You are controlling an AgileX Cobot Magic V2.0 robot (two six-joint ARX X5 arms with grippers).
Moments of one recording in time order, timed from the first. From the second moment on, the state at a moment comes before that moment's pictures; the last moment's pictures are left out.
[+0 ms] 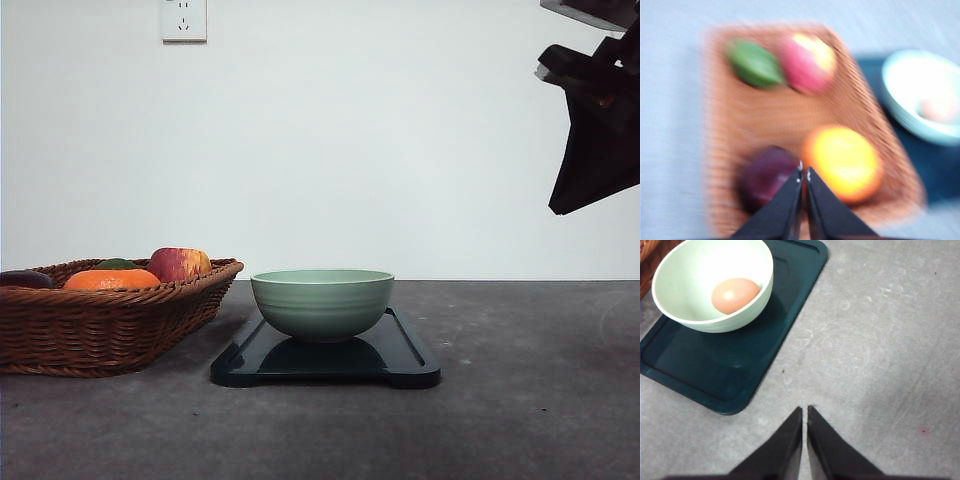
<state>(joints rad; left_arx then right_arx) -0.25 0.61 0.47 -0.29 -0.05 -0.12 0.41 0.99 0.67 -0.39 -0.08 0.11</state>
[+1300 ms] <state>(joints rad) -0.05 0.00 0.03 -0.15 -0.08 -0.10 0.41 0.99 0.67 -0.39 -0.08 0.11</state>
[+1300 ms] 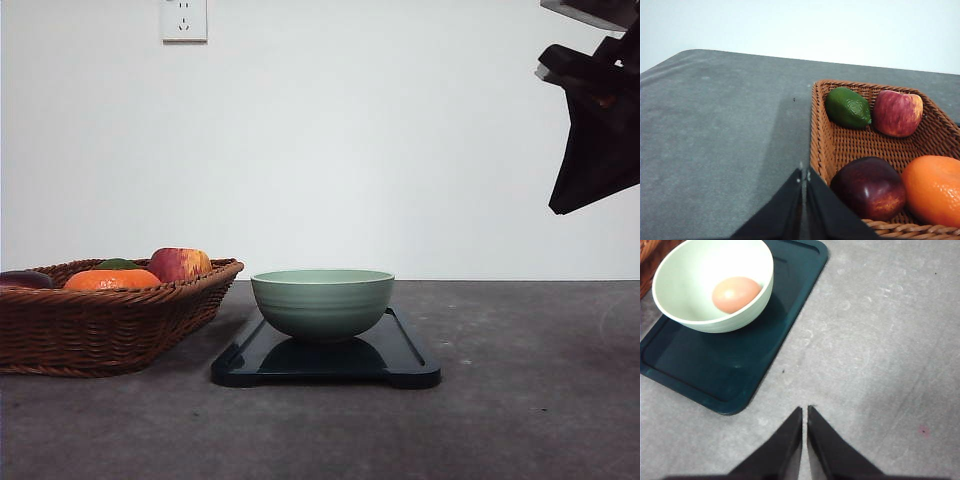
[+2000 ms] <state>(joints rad) -0.05 0.00 0.03 -0.15 -0.08 -0.10 0.16 0.52 0.35 -0.05 -0.03 -0.15</state>
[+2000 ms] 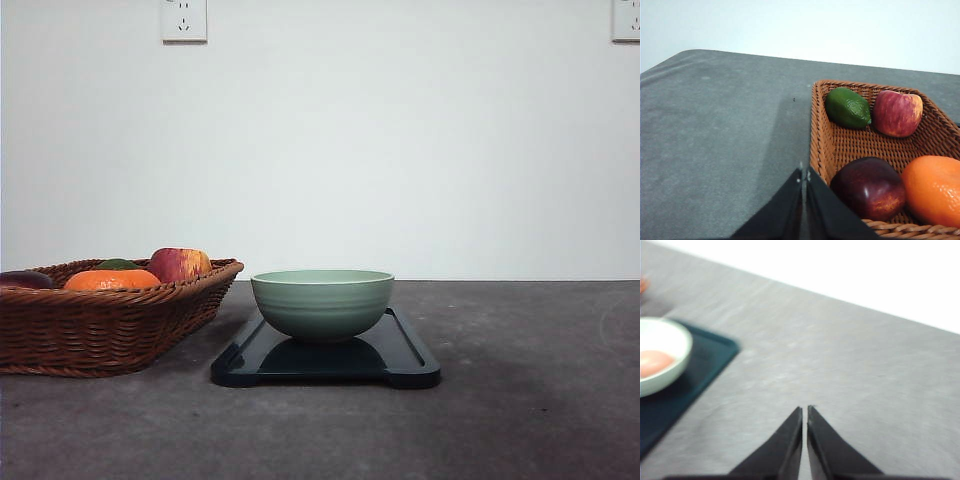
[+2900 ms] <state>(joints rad) -0.05 0.00 0.03 -0.15 -0.08 -0.10 0.09 0.00 0.02 -0.04 -0.03 -0.05</state>
